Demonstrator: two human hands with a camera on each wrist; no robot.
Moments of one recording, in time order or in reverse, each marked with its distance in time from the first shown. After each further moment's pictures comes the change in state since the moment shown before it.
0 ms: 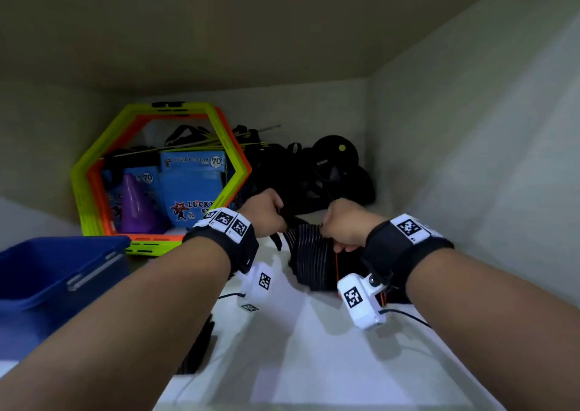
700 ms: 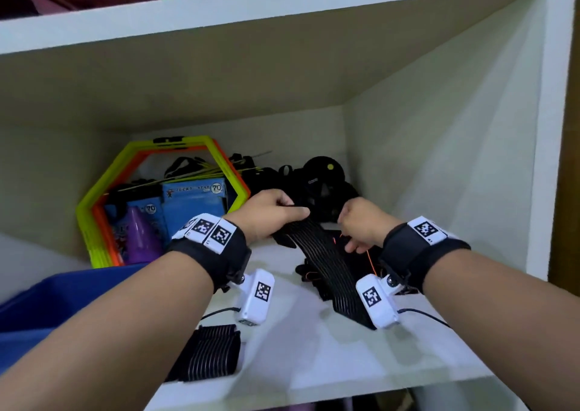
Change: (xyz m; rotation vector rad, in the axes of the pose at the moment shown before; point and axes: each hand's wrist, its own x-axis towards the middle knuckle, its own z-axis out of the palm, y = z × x) left_hand -0.094 0.047 -0.071 -0.328 -0.004 0.166; right_hand -0.047 -0.012 -0.016 0.270 0.193 0.057
